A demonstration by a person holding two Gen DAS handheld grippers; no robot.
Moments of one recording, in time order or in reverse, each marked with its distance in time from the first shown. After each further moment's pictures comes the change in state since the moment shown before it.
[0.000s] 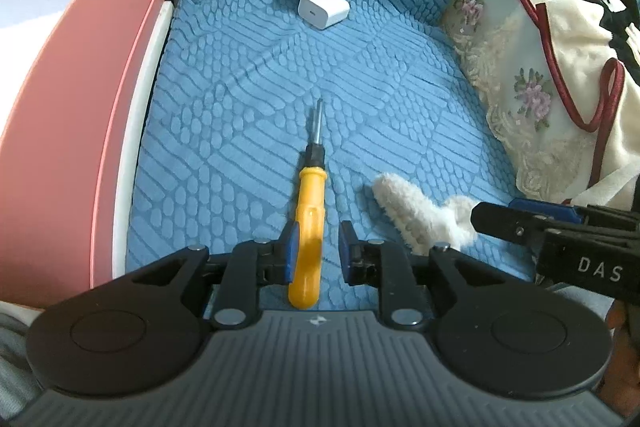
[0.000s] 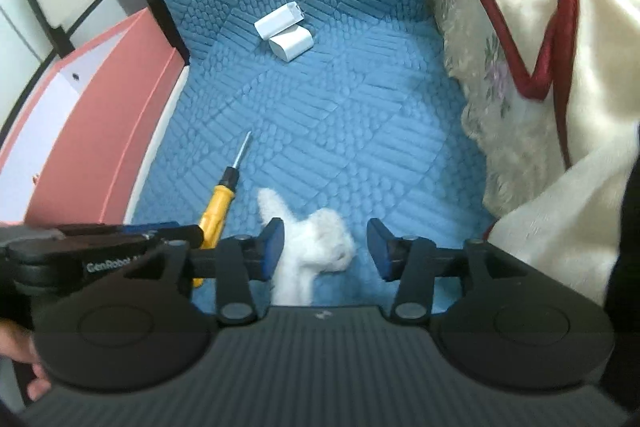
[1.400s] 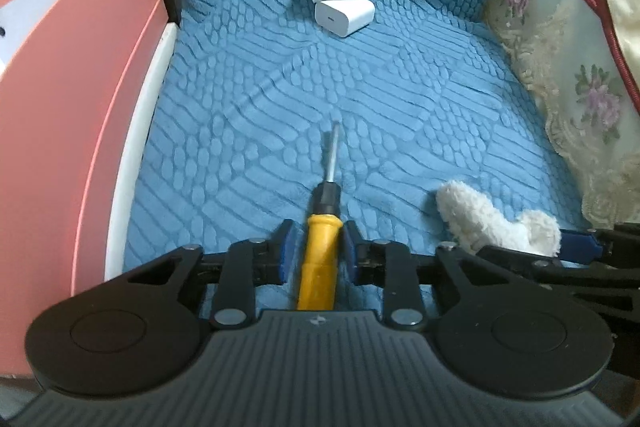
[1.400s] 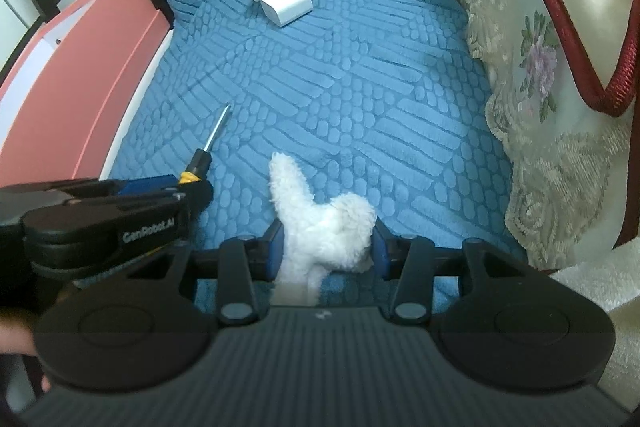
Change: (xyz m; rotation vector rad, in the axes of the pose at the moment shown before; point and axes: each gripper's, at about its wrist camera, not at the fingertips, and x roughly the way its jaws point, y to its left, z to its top) left arm 0.059 -0.023 0.017 0.048 -0.033 0.177; right arm 0.048 -0.006 0.010 -0.020 0.089 -0.008
